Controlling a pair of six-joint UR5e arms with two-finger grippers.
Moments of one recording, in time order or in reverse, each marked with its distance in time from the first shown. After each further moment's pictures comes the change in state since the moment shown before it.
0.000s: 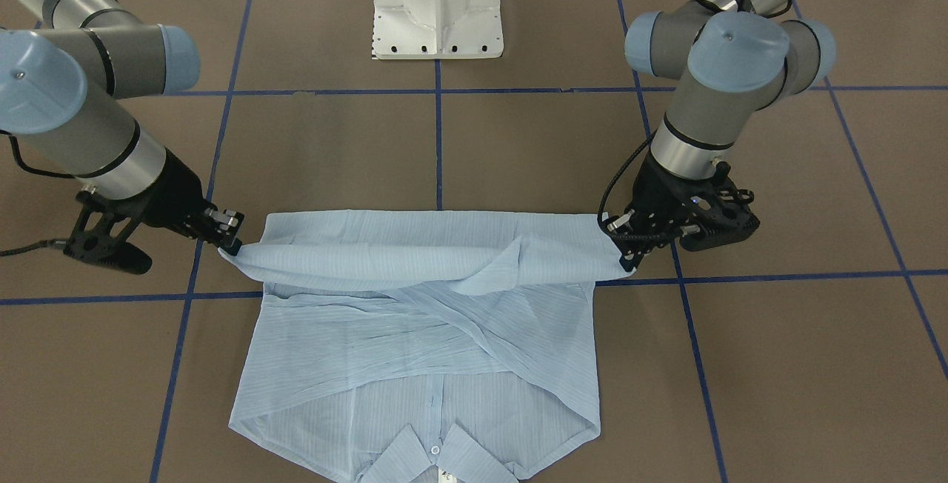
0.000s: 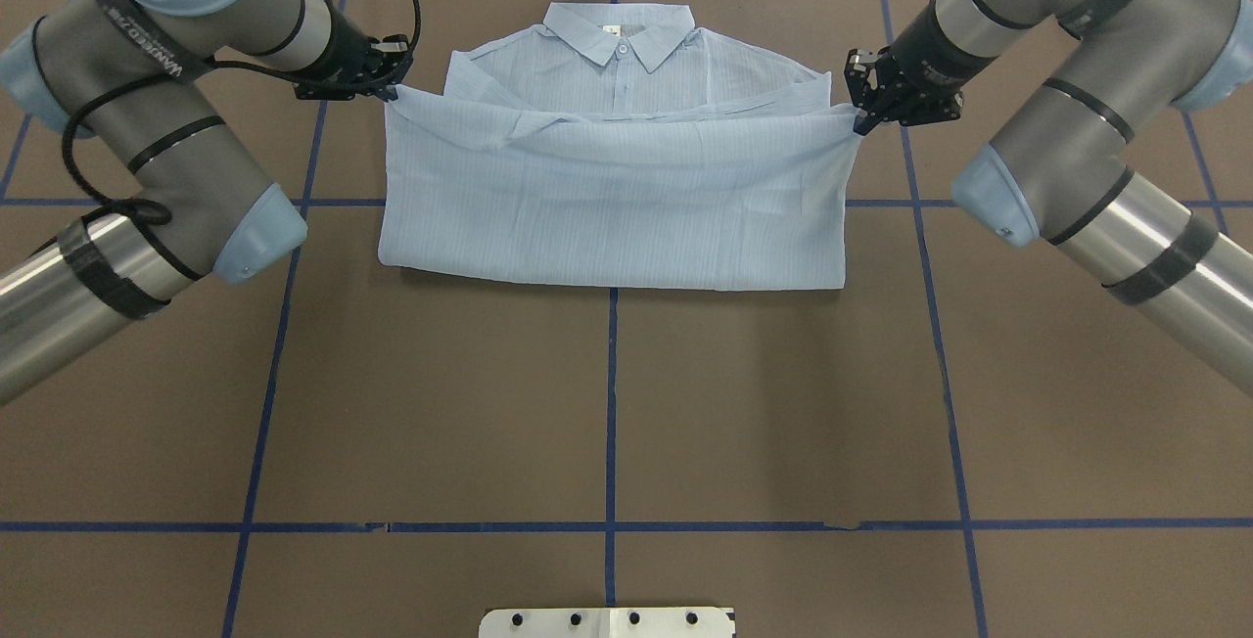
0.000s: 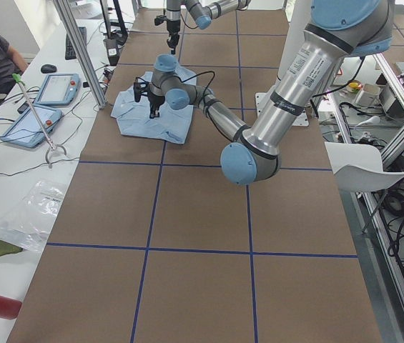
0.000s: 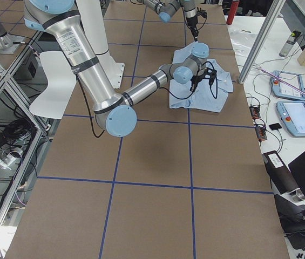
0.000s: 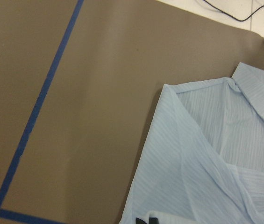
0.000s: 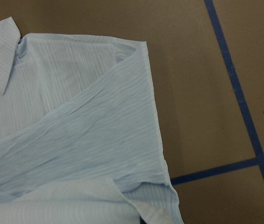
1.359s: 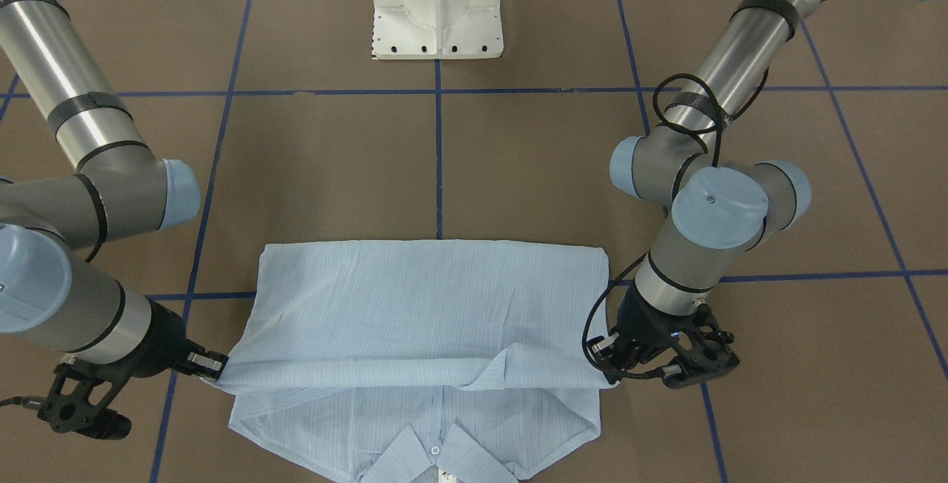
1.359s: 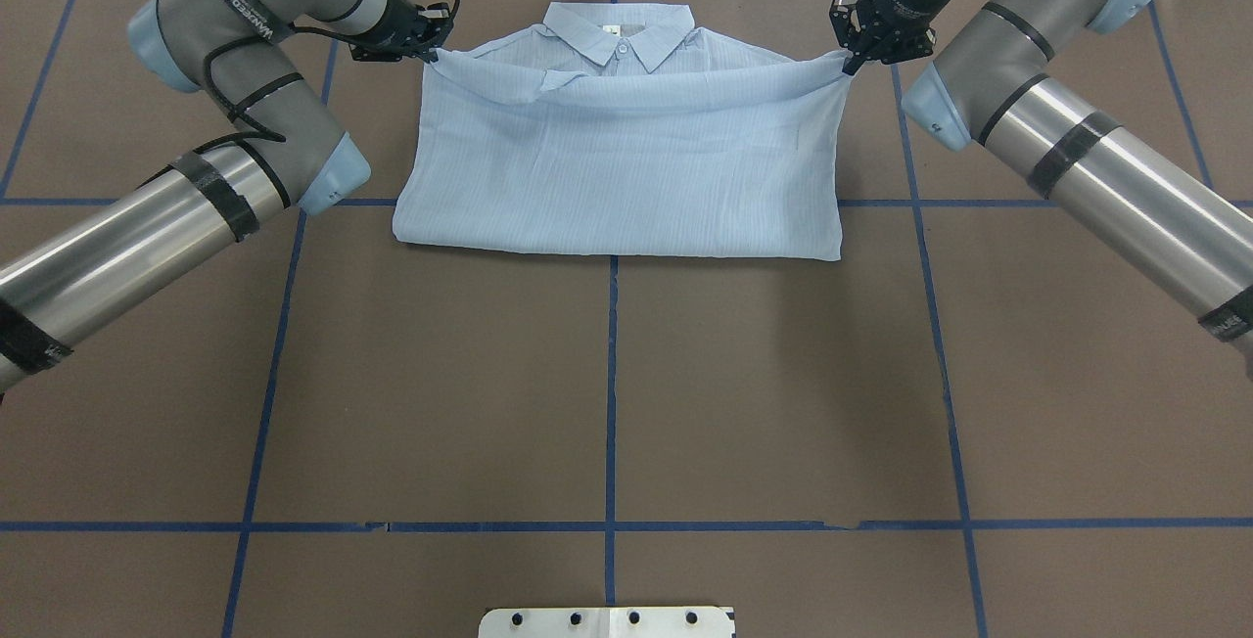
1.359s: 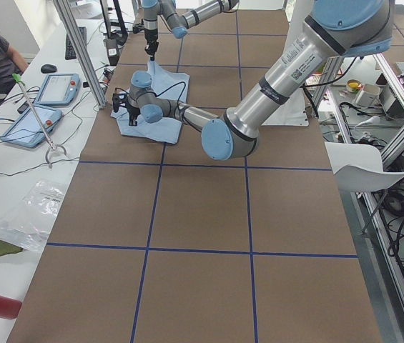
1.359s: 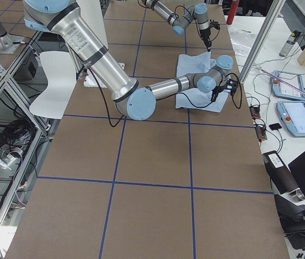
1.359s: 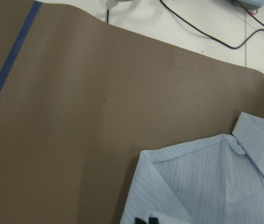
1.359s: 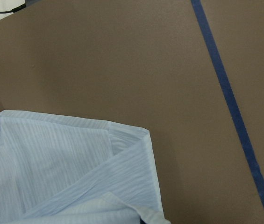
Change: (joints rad) left arm -0.015 -0.174 0.435 -0.290 0.005 0.006; right arm 0.042 0.192 -0.448 0.195 -0.001 -0.048
